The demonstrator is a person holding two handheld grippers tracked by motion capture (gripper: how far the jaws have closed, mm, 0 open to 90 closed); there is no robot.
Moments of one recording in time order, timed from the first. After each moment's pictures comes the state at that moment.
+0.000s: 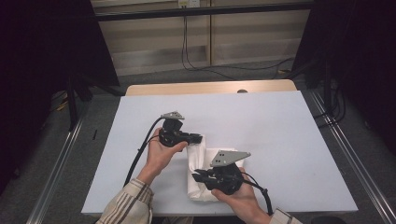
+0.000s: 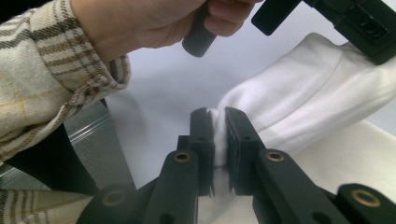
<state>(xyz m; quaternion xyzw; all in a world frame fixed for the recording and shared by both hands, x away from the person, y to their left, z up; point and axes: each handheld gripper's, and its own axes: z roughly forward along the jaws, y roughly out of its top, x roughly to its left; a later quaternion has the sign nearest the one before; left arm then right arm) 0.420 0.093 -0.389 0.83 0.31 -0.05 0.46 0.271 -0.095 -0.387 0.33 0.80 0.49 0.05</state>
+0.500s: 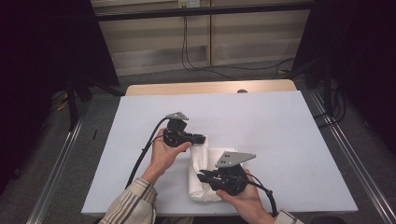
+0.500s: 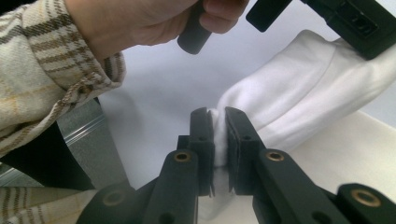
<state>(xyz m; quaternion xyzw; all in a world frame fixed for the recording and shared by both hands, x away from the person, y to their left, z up) 0.422 0.081 -0.394 0.83 0.31 -0.05 0.45 0.268 -0.107 -0.393 0.34 0.80 0.49 0.06</state>
